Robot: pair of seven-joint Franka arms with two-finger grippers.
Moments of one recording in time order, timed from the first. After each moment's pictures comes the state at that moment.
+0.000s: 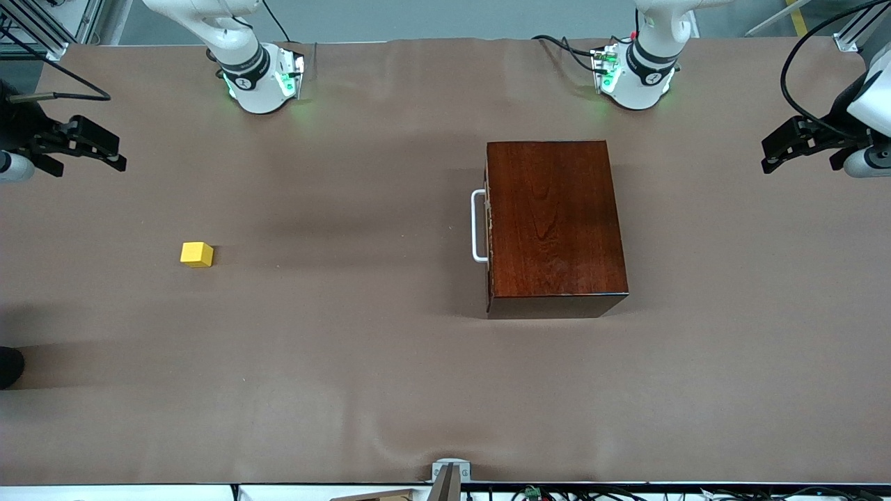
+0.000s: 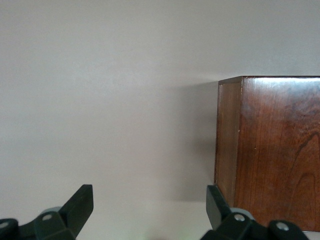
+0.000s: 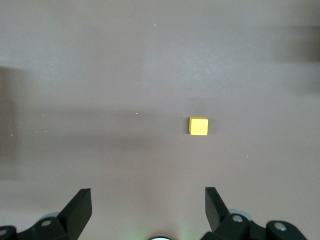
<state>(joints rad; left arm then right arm) 0.16 -0.04 -0.24 -1.55 0.04 1.51 -0.08 -0.03 -0.02 0.04 -1.51 0.03 1.44 -0.04</state>
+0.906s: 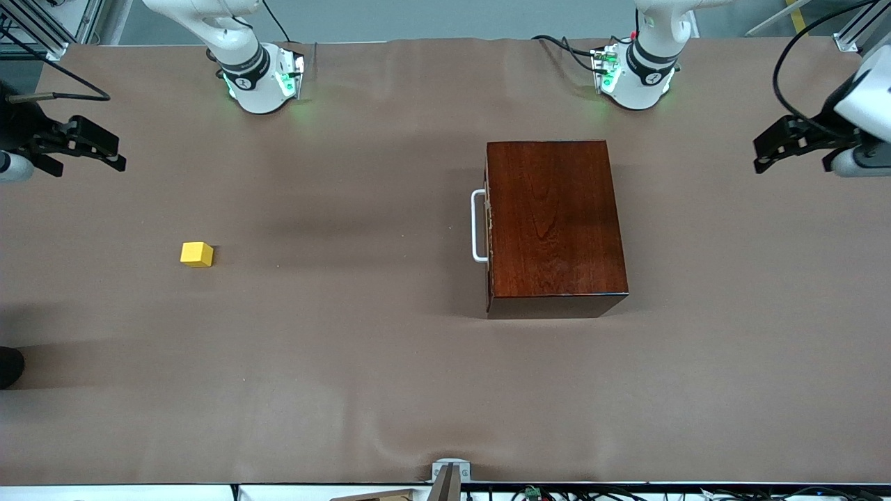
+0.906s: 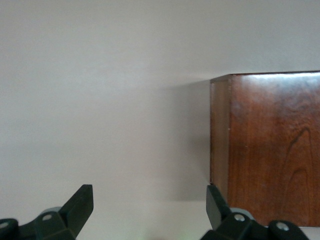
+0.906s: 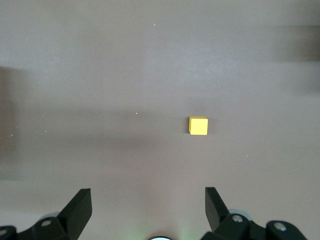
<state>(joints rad) 0.15 -0.02 -0.28 -1.53 0.04 1.51 -0.08 -0.03 -0.02 0.04 -1.51 0.03 1.44 -0.04</state>
